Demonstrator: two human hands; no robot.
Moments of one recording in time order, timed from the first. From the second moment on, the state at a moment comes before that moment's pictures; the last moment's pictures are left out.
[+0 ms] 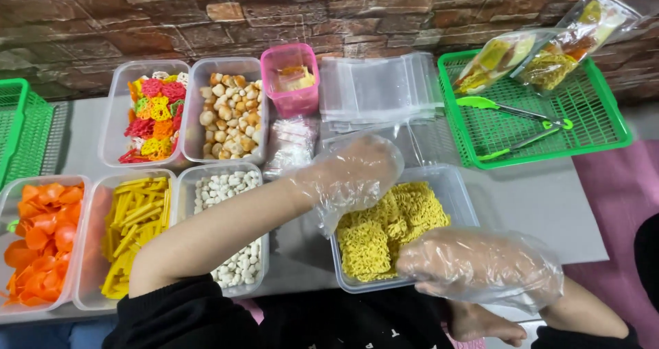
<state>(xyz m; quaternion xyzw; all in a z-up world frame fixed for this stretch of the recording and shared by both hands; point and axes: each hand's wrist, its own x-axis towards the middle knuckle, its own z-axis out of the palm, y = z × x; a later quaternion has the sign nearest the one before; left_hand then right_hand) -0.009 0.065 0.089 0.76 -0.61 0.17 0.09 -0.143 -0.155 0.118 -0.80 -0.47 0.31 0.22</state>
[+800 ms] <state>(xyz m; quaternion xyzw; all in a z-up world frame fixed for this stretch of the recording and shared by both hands) 0.132 -0.004 -0.047 0.92 -0.38 0.05 0.03 -0.134 -0.175 0.123 -0.77 -0.46 0.29 0.33</state>
